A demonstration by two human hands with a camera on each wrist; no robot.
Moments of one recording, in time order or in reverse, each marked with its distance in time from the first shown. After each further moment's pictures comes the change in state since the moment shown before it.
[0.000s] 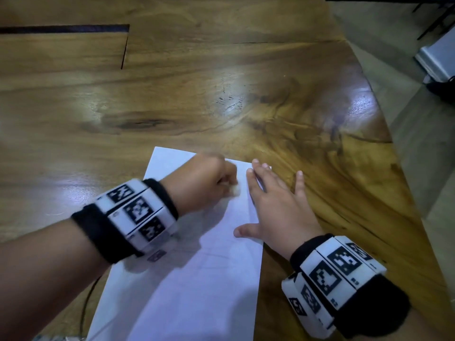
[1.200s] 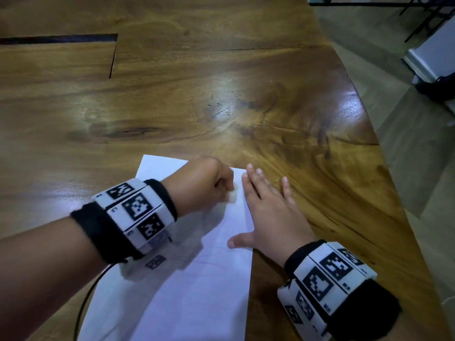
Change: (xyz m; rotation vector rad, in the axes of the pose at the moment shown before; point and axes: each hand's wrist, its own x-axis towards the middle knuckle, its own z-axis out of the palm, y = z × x) left_hand 0.017 0.012 -0.002 -0.011 -0.047 -0.057; right_hand -0.002 0.012 0.005 0.055 0.016 -0.027
